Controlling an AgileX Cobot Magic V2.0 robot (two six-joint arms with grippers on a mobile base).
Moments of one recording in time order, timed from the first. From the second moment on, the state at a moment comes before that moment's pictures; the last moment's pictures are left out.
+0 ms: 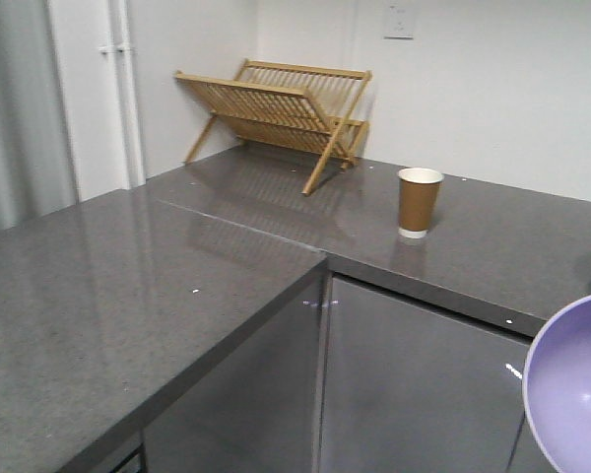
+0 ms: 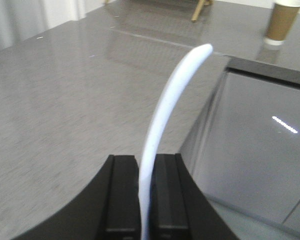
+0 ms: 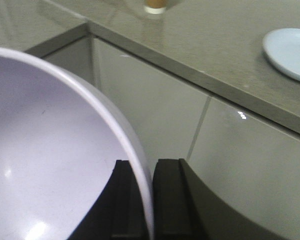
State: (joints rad) left arm -0.16 0.74 -0.78 0.00 0.45 -0.05; right arm -0.08 0.76 -0.90 0.11 0.71 -0.15
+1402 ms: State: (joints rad) left arm -0.16 0.74 -0.78 0.00 0.45 -0.05; right arm -0.08 0.76 -0.90 0.11 0.71 -0.15
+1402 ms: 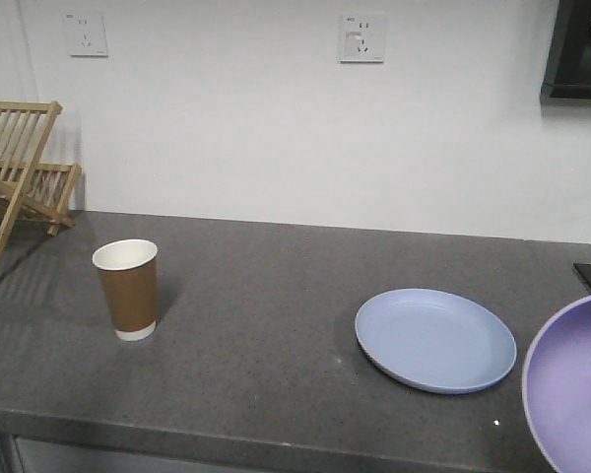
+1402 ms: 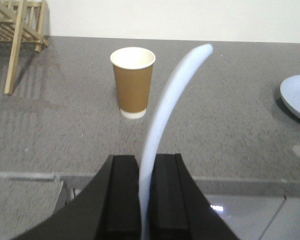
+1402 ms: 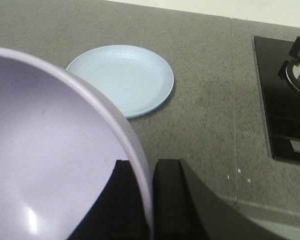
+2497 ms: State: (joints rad) left arm -0.16 0.74 -0.78 0.00 0.45 -0.05; right arm -0.08 0.76 -0.90 0.11 0.71 -0.15
